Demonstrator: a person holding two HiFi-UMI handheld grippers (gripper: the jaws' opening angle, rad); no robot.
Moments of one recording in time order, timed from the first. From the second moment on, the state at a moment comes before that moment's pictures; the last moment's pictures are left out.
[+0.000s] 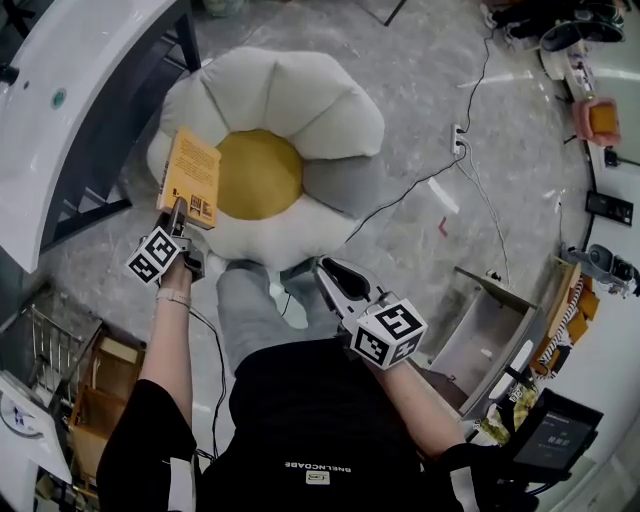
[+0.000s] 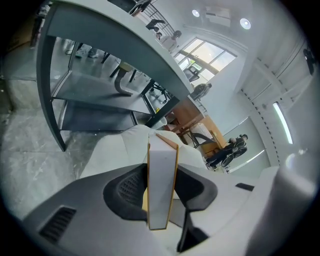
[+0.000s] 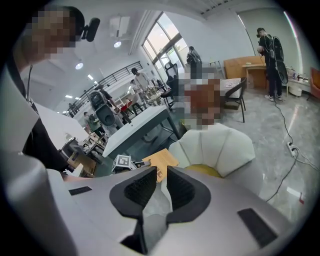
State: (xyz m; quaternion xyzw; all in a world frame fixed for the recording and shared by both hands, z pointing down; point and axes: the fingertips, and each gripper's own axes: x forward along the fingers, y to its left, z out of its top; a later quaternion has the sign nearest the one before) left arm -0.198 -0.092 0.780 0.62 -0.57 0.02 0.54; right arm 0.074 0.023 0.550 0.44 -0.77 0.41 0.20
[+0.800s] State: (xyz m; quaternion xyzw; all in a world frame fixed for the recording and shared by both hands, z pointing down) left arm -0.189 -0.093 0.905 0.59 -0.58 0.10 0.55; right arm 0.088 0.048 0.608 0.47 -0.72 0.47 0.19
